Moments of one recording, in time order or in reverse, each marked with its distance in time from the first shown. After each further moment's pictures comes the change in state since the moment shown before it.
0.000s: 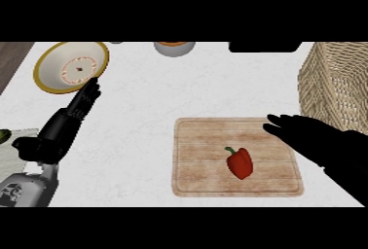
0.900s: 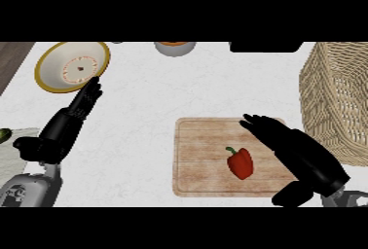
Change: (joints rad) left arm 0.006 -0.079 0.067 -0.019 -0.066 -0.060 0.025; right arm 0.169 0.235 0.107 0.348 0.532 -0.264 -0.488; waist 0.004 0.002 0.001
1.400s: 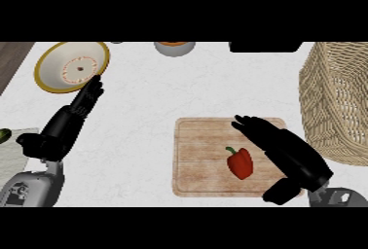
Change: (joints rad) left arm -0.015 -0.043 0.040 0.004 -0.048 -0.043 0.021; right arm 0.008 0.089 -0.014 0.084 0.087 -0.022 -0.132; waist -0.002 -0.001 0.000
